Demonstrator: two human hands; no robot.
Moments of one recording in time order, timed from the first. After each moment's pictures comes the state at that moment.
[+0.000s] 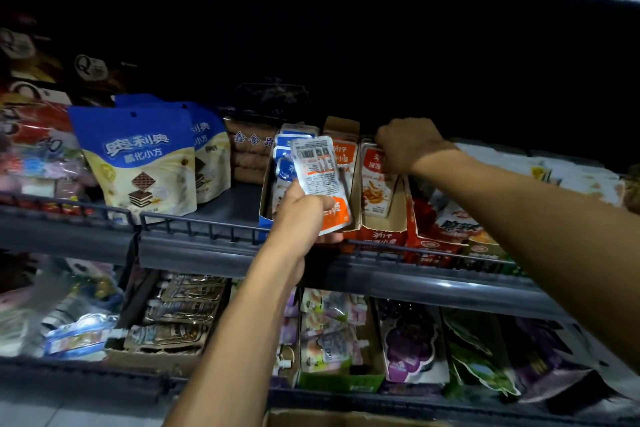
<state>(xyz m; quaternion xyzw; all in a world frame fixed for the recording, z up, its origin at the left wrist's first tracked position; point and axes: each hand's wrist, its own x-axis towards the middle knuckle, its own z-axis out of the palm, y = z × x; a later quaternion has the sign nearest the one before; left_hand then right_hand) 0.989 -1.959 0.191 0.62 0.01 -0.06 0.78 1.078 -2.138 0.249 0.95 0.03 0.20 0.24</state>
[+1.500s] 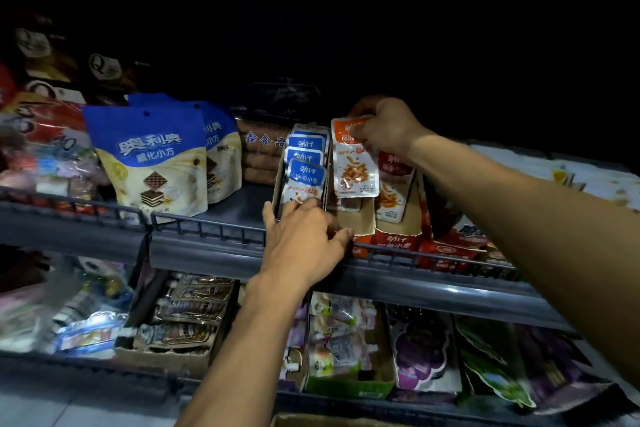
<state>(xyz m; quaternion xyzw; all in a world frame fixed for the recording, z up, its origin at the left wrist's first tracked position) 0.999 -1.942 0.162 0.96 -0.13 0.07 0.23 1.081 -2.089 0.268 0.93 0.03 0.14 -0.34</state>
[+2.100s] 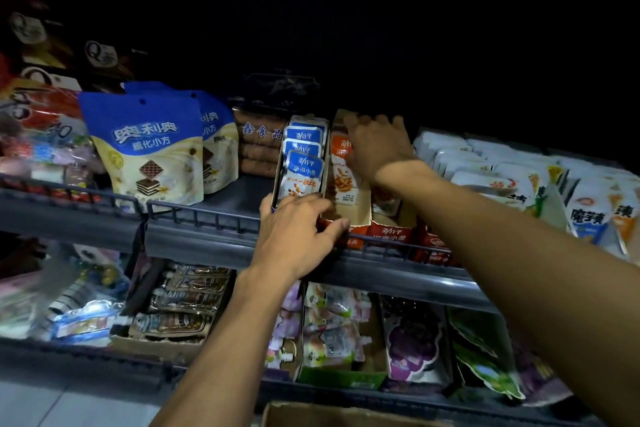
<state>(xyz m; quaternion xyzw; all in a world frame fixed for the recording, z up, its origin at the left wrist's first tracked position) 1.005 -1.938 0.146 0.93 -0.17 0.14 0.28 1.094 -2.092 0.217 0.95 0.05 0.25 0.17</state>
